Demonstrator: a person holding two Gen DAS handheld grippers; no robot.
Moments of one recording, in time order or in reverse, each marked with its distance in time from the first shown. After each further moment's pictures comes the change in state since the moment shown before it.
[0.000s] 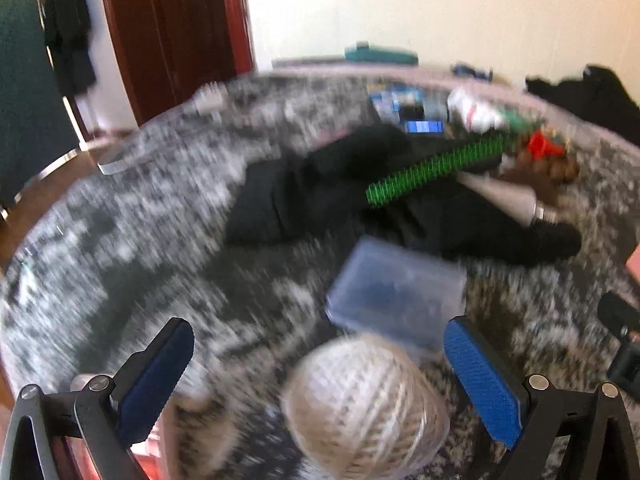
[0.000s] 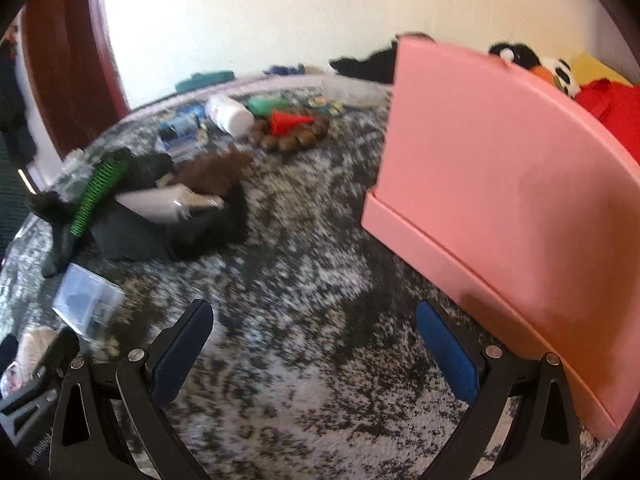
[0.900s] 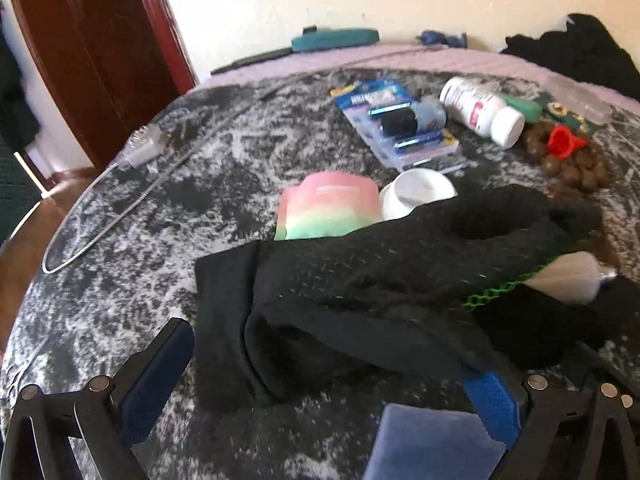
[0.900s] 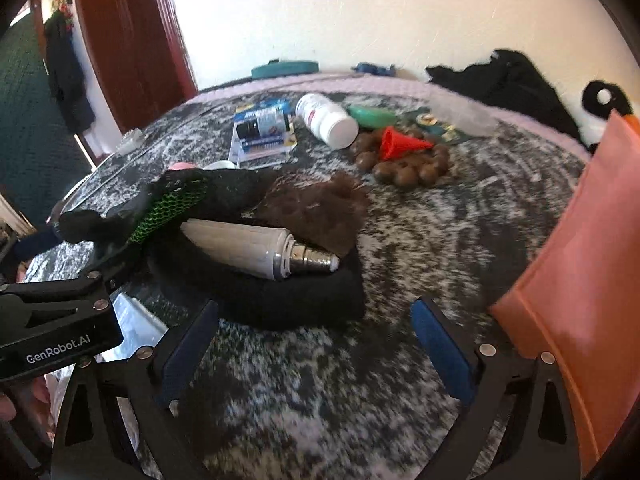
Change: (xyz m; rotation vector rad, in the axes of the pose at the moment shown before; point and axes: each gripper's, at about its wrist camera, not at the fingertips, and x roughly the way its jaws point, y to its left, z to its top) left arm 0.092 -0.015 0.076 0.211 0.108 -0.079; right arm 0.055 0.052 0.043 -0.128 0.083 0.230
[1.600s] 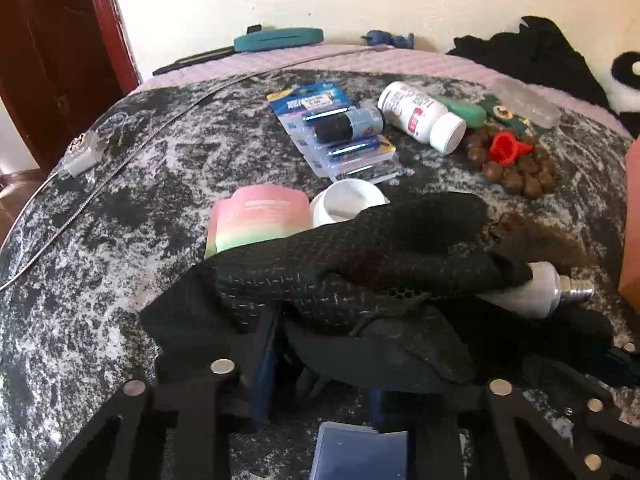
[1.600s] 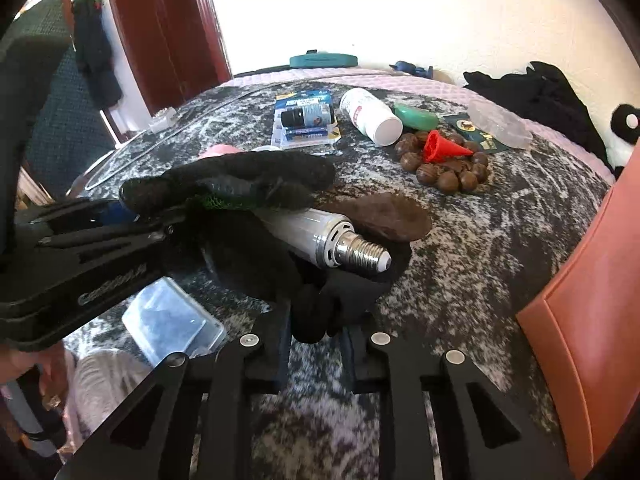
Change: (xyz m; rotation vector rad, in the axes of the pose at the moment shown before) left arm -0.005 -0.013 0.013 0.021 0.021 -0.179; right arm -0.020 0.020 -0.003 -0.095 0.015 0.057
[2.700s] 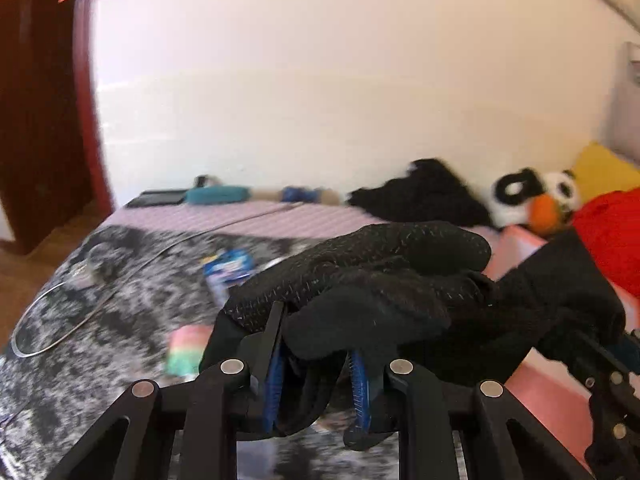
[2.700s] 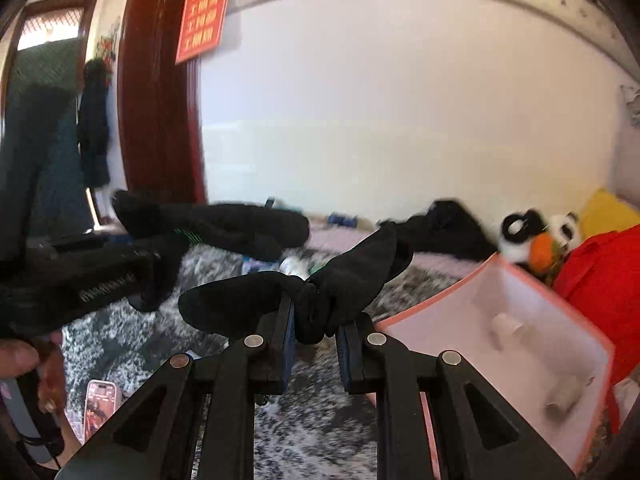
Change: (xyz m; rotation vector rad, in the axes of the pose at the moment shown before) left arm -0.214 -0.069 0.029 0.007 -0.337 -0.178; right arm -0.256 -0.010 -0.002 -0.031 -0.466 -0.197
